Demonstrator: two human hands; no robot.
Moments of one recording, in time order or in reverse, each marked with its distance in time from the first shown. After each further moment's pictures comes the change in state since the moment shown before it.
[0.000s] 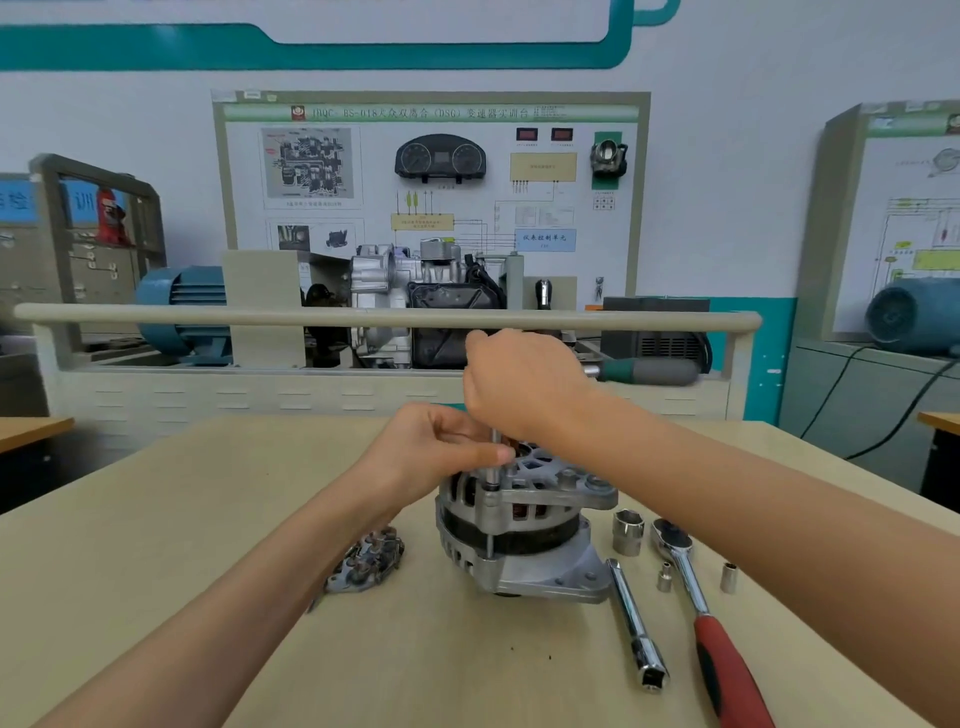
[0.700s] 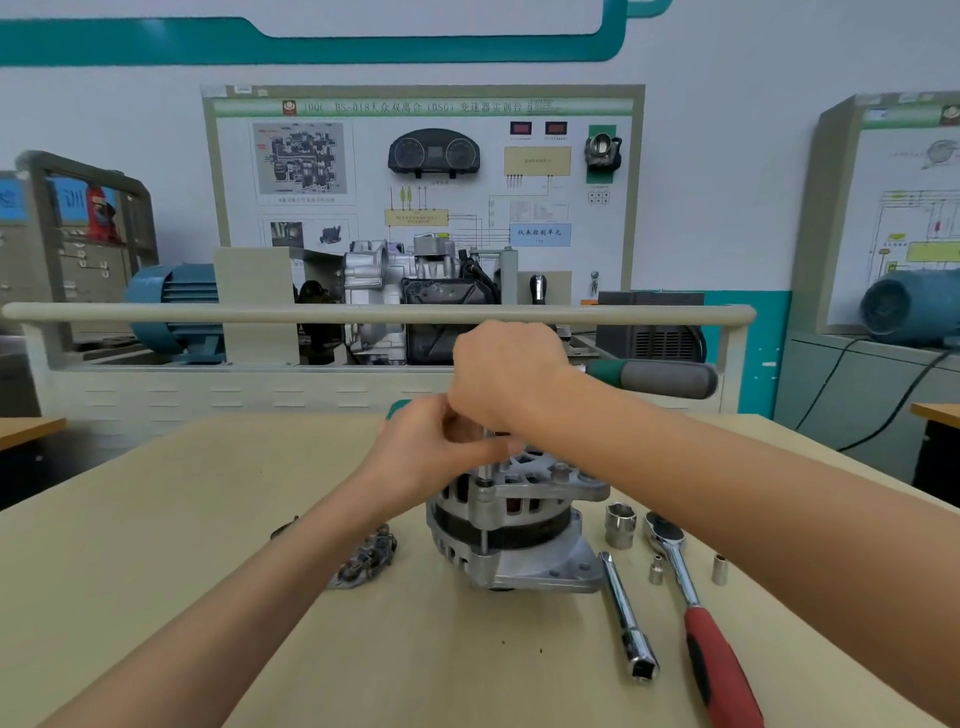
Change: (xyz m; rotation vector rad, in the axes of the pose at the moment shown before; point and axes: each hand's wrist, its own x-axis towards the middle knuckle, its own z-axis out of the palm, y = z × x) left_hand -0.001 0.011 0.012 0.370 0.138 0.061; right_hand 0.005 -0.007 -0.009 -0.110 -0.103 0.086
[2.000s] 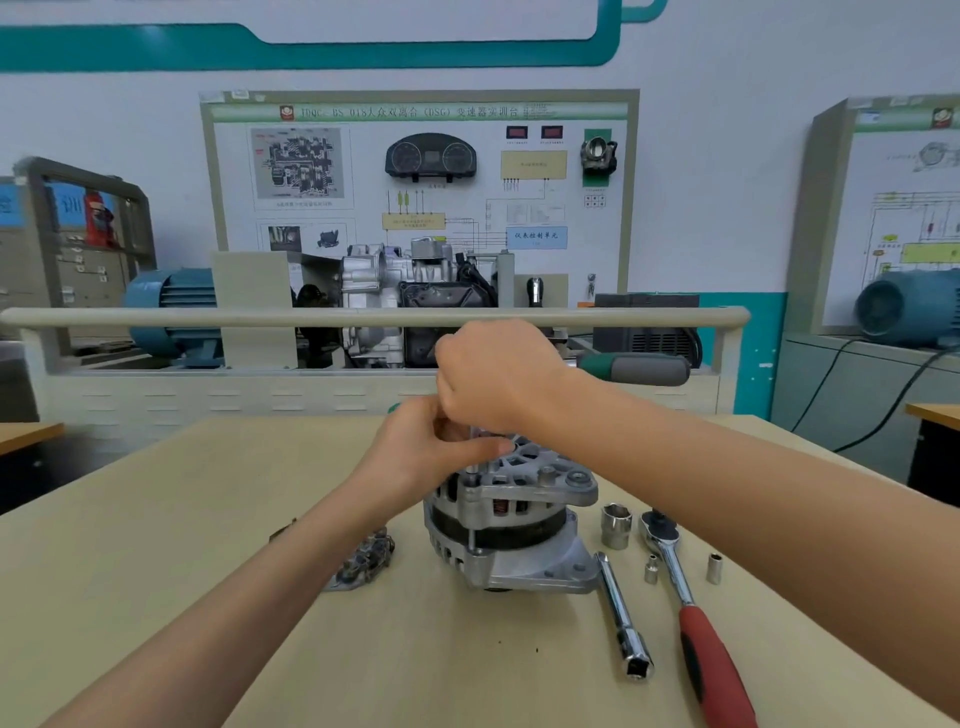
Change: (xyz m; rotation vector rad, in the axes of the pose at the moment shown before) left_hand -0.001 0.000 0.000 -0.088 0.006 -0.022; right_hand -0.001 0.005 0.000 0.011 0.105 -0.207
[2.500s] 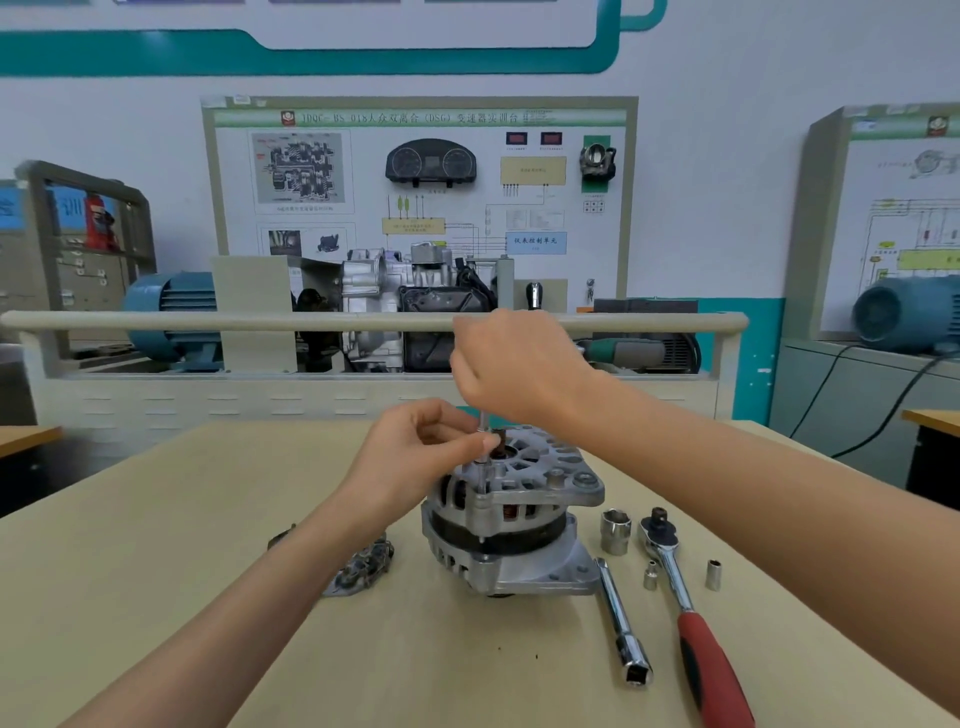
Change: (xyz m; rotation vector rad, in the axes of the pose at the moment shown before) left_hand -0.006 -0.006 -0.002 -0.298 0.044 0.014; right_hand -0.006 0.014 0.001 0.059 0.179 0.037
